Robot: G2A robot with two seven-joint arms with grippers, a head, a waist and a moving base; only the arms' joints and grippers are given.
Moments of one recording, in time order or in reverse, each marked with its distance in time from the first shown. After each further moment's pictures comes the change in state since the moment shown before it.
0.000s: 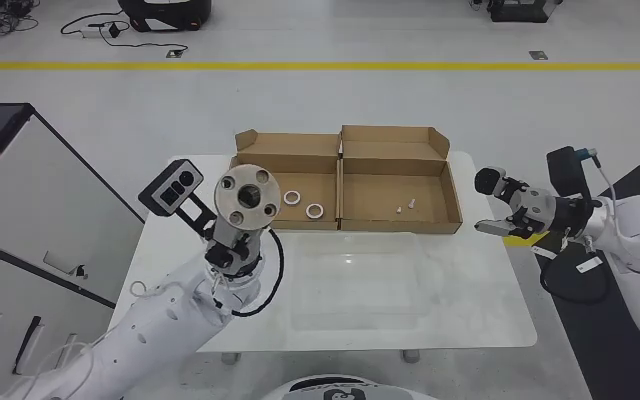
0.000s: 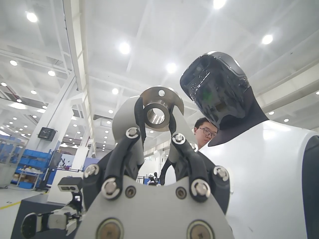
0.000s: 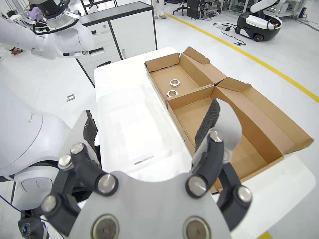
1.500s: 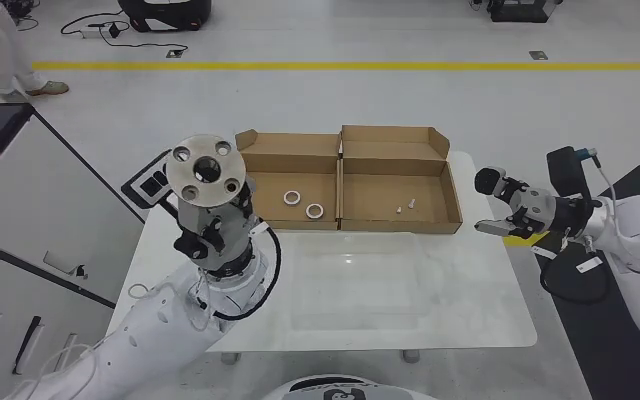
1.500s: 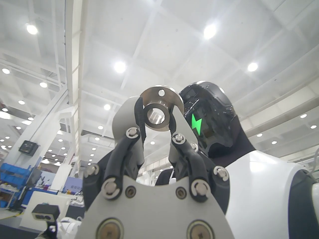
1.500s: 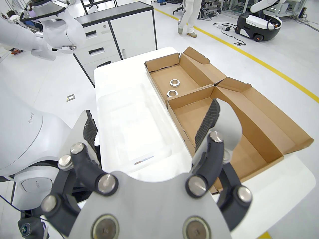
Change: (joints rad) left arm 0.027 -0.023 -0.051 -0.085 -0.167 0.064 -0.080; right arm 0.000 0.000 0.000 0.000 0.000 0.000 0.000
